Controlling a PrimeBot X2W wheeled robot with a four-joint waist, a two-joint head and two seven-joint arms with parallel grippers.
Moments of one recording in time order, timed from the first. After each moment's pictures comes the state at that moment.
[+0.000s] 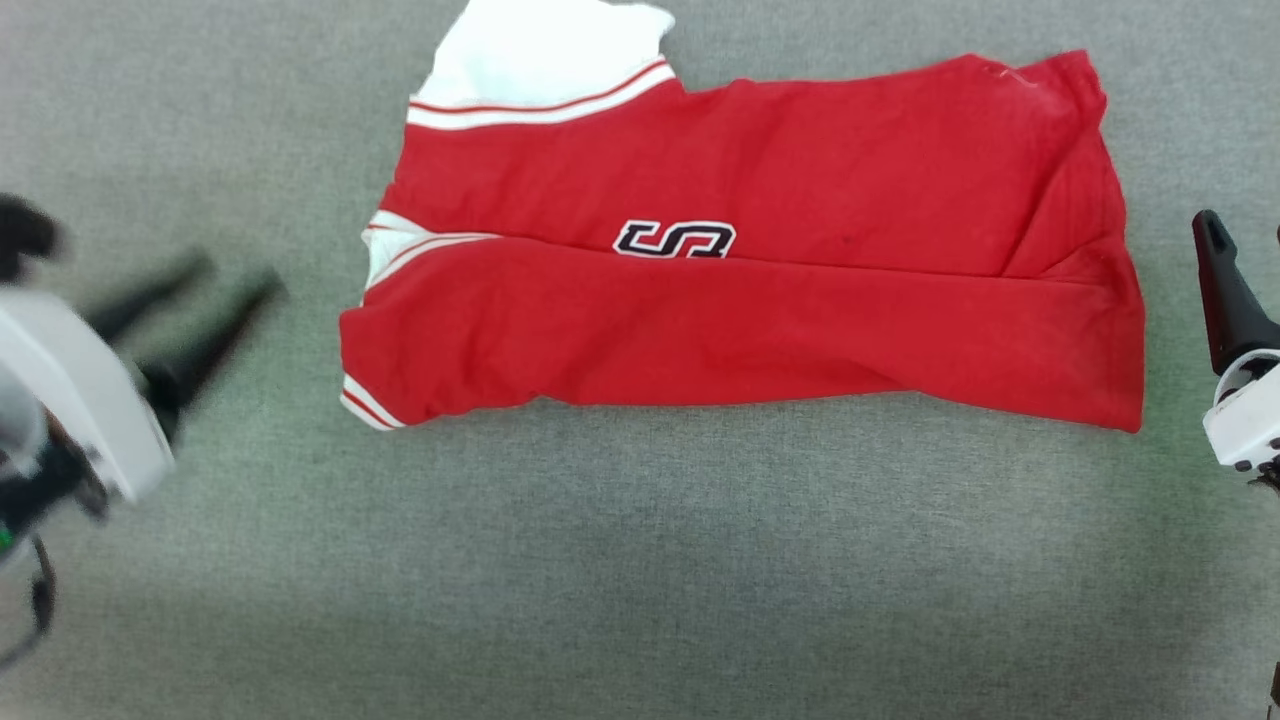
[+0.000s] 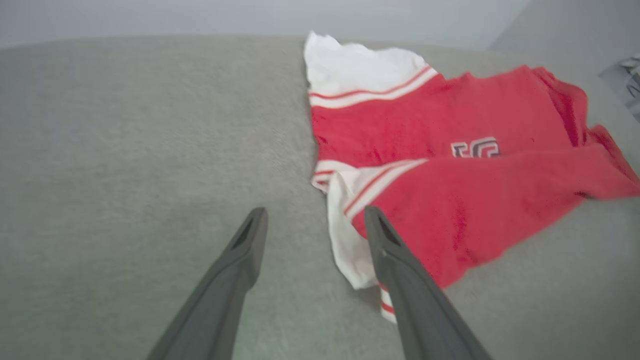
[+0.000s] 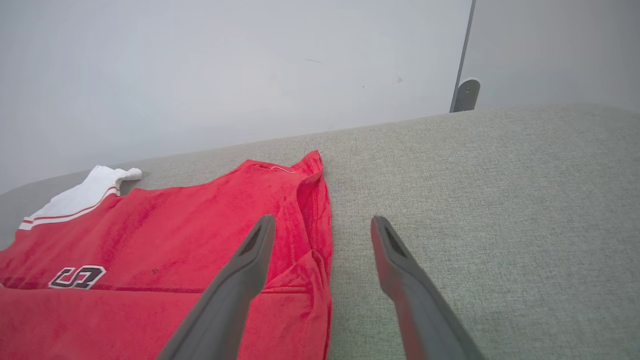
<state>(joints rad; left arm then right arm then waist) -0.88 1.09 -0.95 0.16 -1.40 -0.13 0.07 -0.40 -0.09 -0.26 -0.14 0.32 0.13 0.49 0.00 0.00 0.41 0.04</state>
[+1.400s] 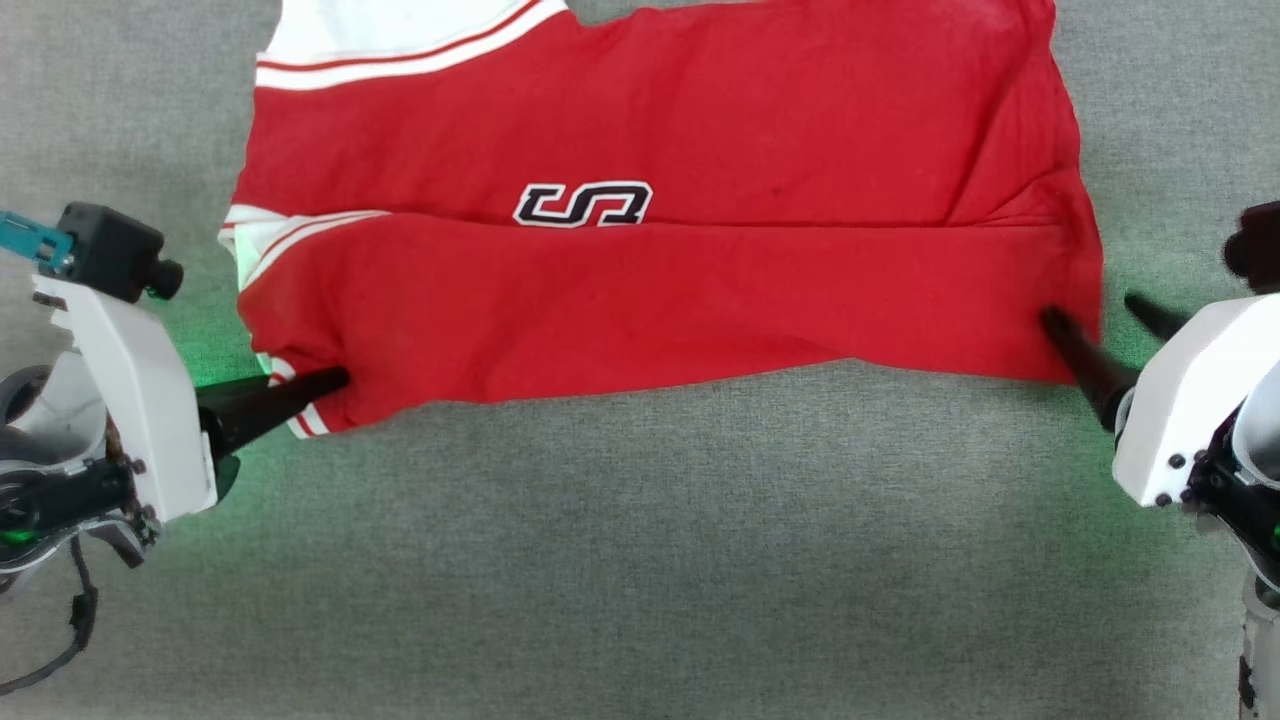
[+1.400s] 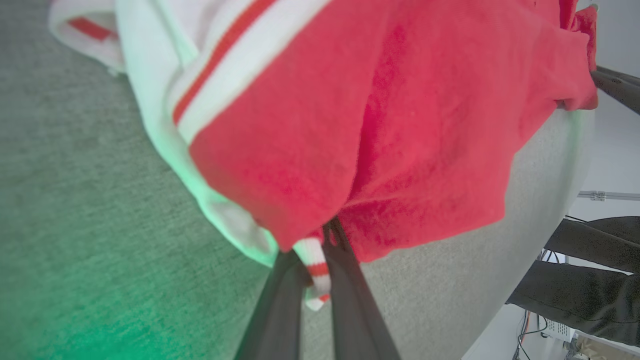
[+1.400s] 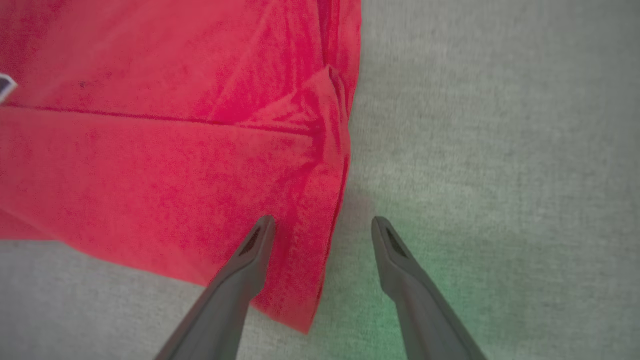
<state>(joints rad) -0.90 1.07 -1.01 0.07 -1.61 -0.13 0.45 -0.42 -0.13 -0.08 -0.24 0.31 0.13 0.97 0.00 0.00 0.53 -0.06</state>
